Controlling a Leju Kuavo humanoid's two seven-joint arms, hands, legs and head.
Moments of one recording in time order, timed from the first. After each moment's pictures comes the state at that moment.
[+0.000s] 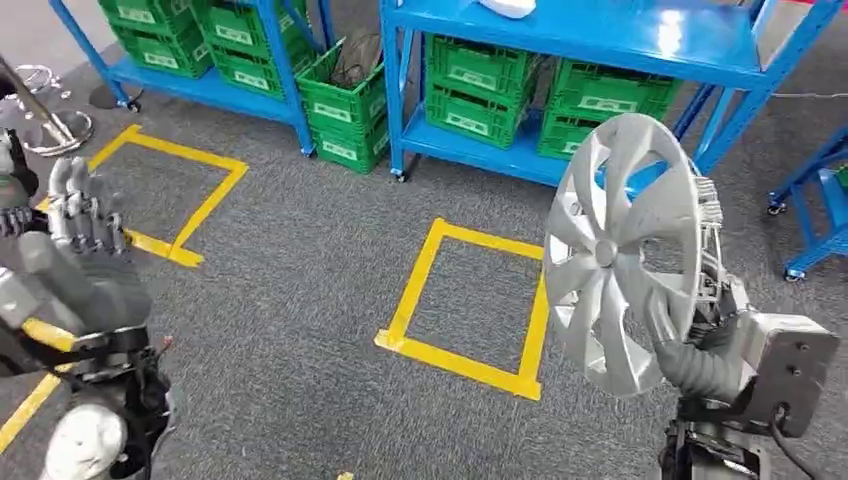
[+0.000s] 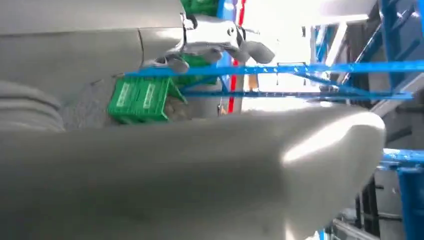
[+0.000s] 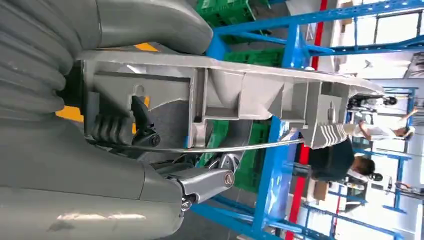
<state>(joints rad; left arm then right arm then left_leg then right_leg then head) -0.10 0.25 -0.46 -2.04 0.00 0.66 -0.11 -0.12 -0.32 0.47 -2.12 0.14 -0.63 0.18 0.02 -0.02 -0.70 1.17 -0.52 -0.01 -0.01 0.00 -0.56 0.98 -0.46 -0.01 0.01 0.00</state>
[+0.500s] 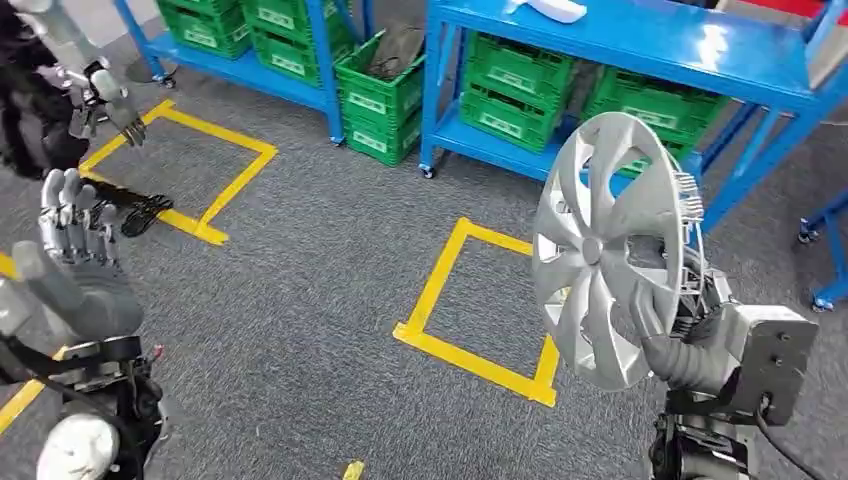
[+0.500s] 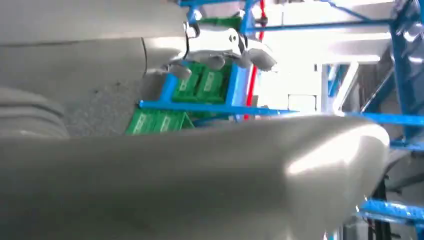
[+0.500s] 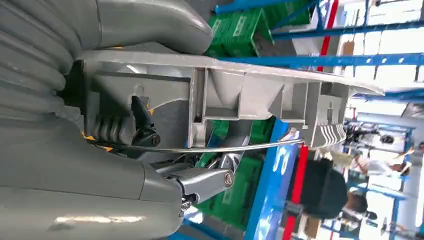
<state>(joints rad) -0.08 0.25 -0.45 -2.03 0.03 0.62 -0.11 -0.12 -0.32 0.47 -2.12 0.13 -0.62 0.18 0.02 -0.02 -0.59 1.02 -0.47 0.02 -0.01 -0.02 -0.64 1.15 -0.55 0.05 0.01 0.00</state>
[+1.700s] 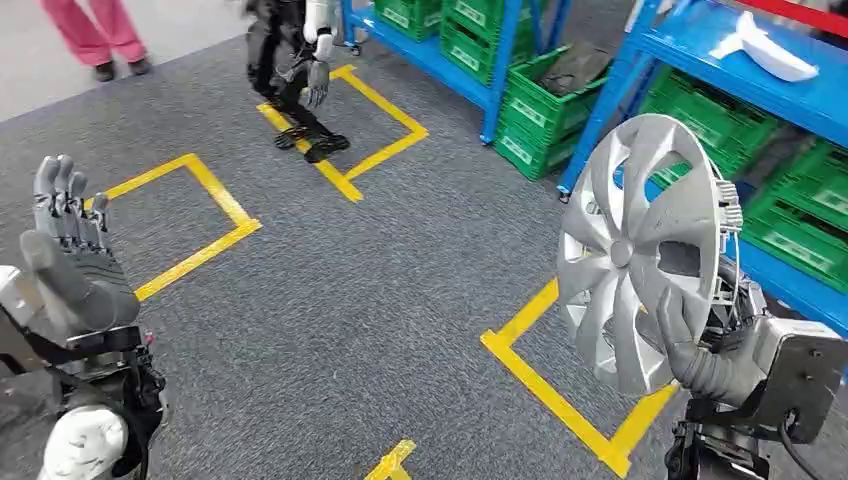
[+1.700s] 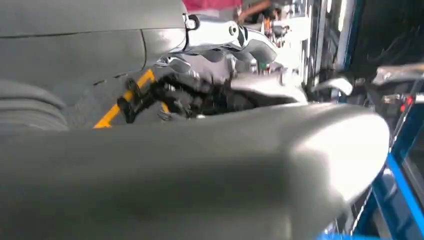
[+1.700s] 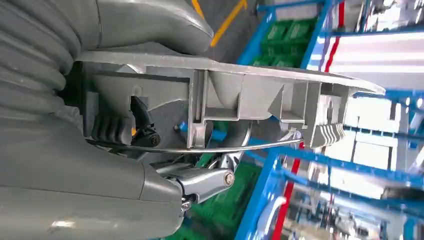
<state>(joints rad) -0.09 0.25 -0.43 -2.05 -0.12 0.66 -0.06 -0.12 -0.32 0.44 -2.11 0.16 -0.66 0.17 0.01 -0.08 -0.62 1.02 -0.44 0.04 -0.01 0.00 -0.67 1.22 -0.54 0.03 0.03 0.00</state>
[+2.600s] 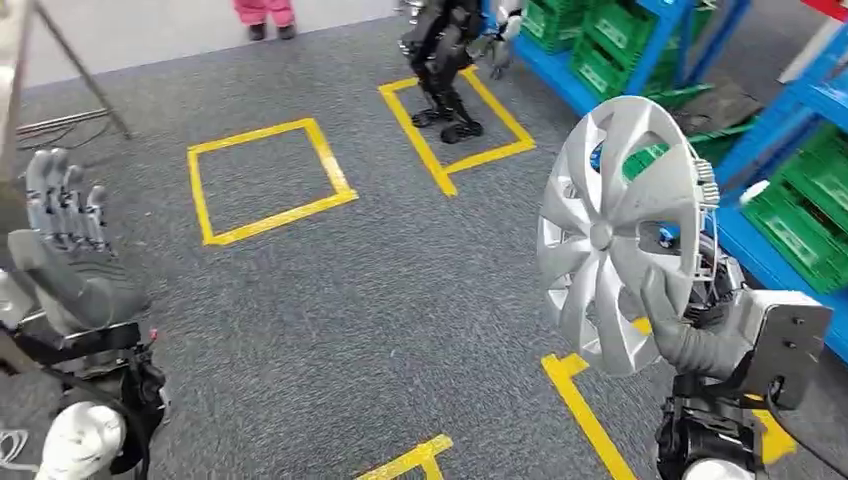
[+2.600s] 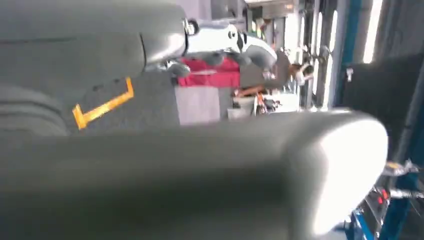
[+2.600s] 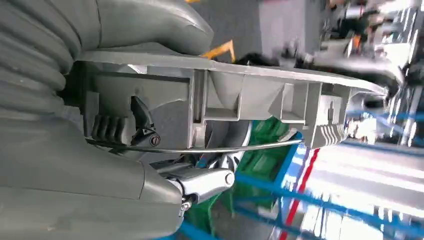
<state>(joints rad) -0.11 0.24 -0.44 -2.04 -0.08 0.63 -0.10 -0.20 -0.31 0.46 -2.05 0.09 -0.60 0.16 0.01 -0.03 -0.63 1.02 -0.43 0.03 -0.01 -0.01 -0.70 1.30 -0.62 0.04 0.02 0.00</state>
